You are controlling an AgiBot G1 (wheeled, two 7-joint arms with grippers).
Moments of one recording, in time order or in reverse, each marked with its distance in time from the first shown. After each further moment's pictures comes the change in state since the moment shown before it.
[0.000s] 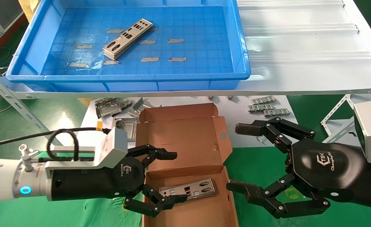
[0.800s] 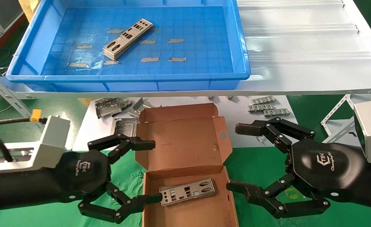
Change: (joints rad) left arm 0.092 -0.140 -0.179 -0.107 -0.156 0.098 0.004; right arm 0.000 0.000 0.000 0.000 0.000 0.000 0.000
